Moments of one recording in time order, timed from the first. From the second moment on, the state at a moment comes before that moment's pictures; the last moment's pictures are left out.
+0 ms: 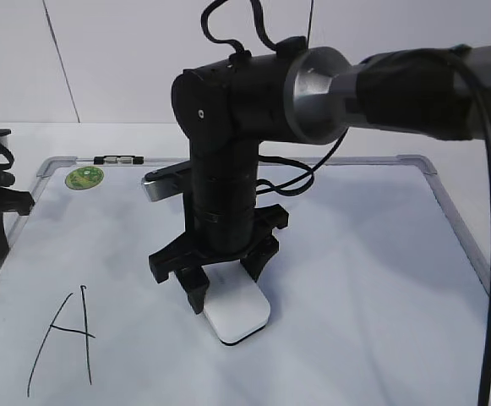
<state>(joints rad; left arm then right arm) -0.05 1.94 -1.22 -0.10 0.89 0.03 0.78 2.20 -1.75 0.05 1.21 0.13</state>
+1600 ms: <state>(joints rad) -0.05 1.94 -1.22 -0.10 0.90 0.03 0.74 2.22 -1.77 0.04 1.22 0.08</state>
